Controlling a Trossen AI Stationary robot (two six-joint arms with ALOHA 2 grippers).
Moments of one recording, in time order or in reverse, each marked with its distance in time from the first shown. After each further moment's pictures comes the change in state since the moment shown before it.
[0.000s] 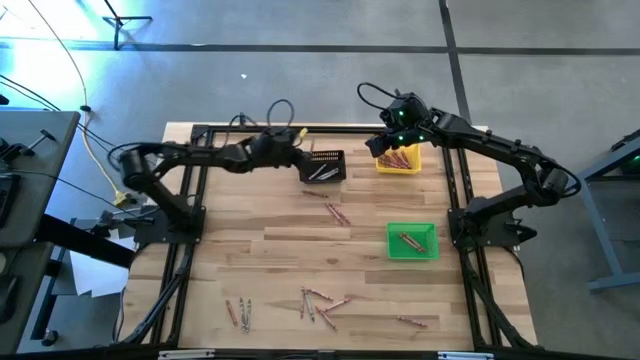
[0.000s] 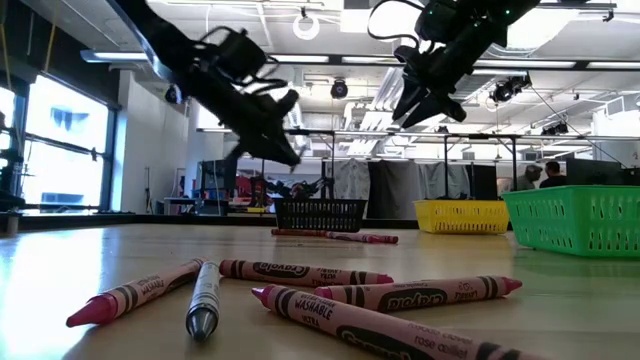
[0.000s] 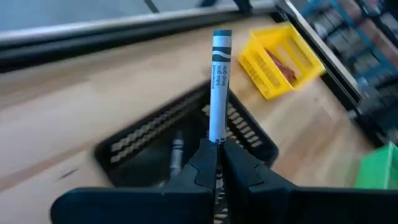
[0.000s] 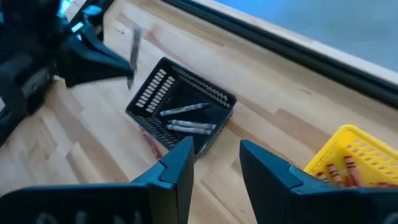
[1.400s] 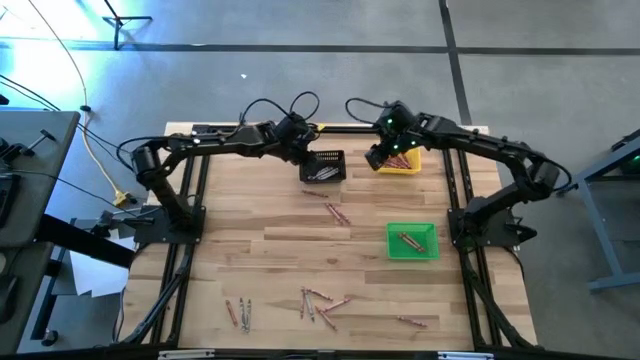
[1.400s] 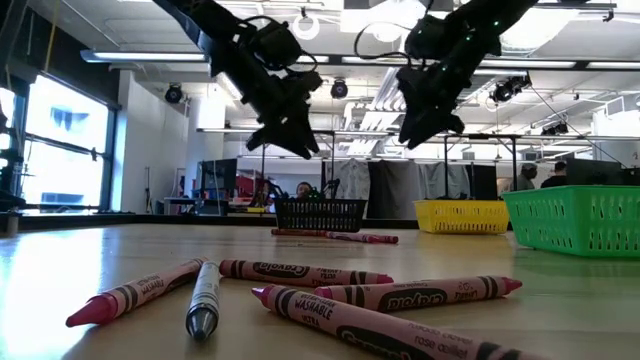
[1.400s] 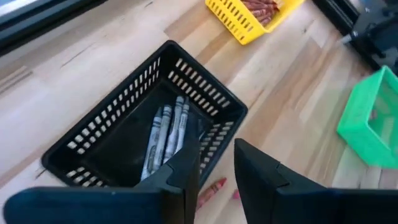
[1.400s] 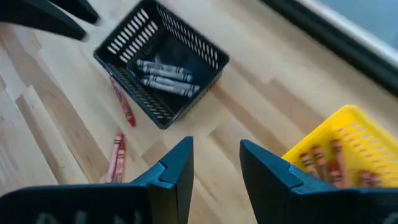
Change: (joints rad) left arm -0.012 0.100 0.362 -0.511 0.145 0.189; right arm 0.041 0.081 -0.006 -0.079 0.016 -0.163
